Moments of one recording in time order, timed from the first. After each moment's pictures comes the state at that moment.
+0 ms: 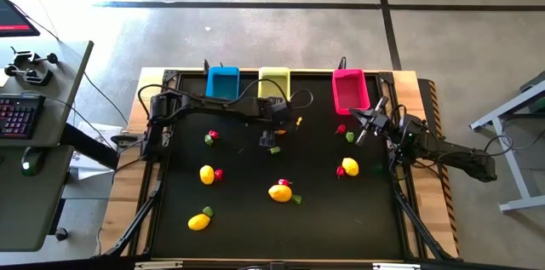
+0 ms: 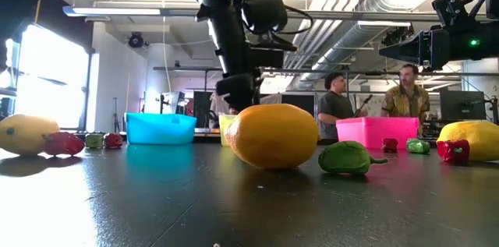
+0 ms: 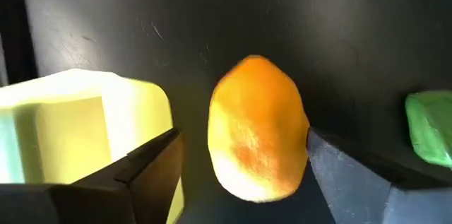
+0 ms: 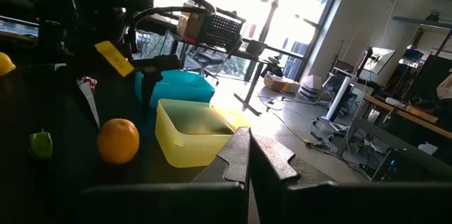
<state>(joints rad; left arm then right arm) 0.16 2.04 1.52 -0.65 -0.26 0.42 -0.29 0.01 0.01 0.05 0.23 -0.36</state>
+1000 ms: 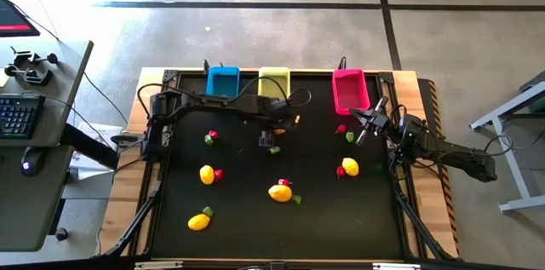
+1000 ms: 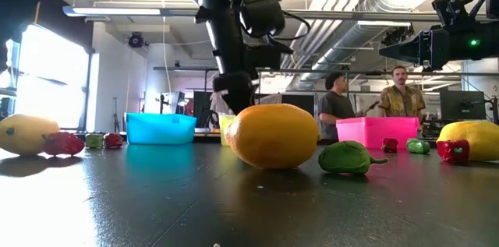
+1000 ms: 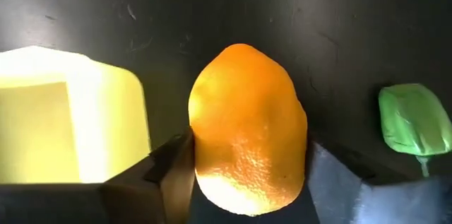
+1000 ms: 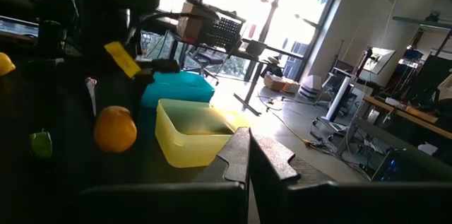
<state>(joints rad) 0.18 2.02 1.52 -0.70 -0.18 0.37 -0.29 0.01 0.01 0.05 0.23 -0.36</state>
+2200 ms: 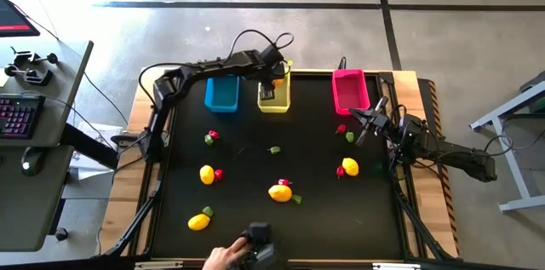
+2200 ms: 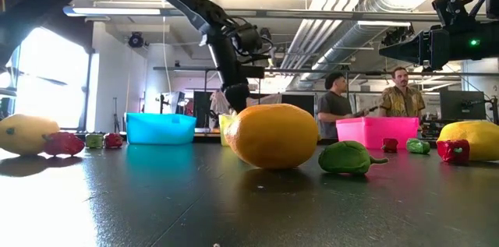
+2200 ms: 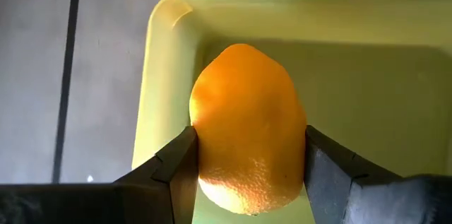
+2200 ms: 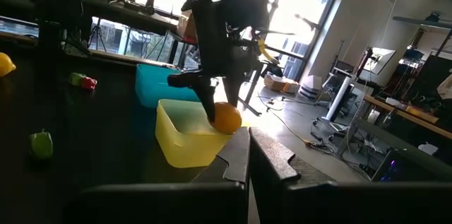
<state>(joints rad) 0.56 2.15 1.73 -0.65 -0.15 0.57 -0.29 0.01 0.01 0.05 0.23 -0.36</state>
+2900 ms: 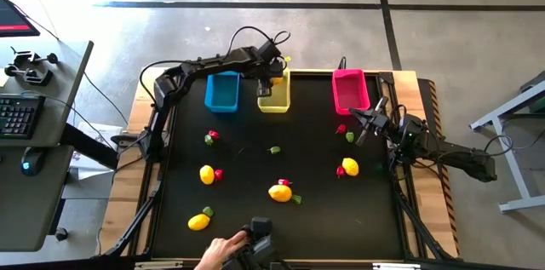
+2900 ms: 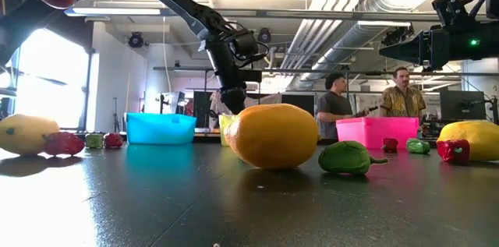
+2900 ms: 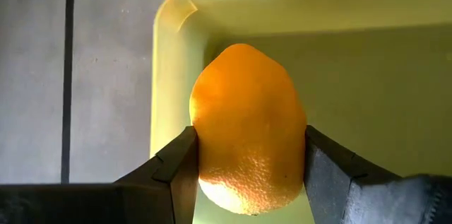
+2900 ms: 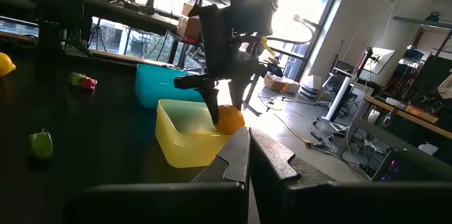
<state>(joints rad) 0.60 2.16 1.74 -0.64 -0.09 0.68 -0.29 0.01 0.01 0.05 0.23 -0.36</state>
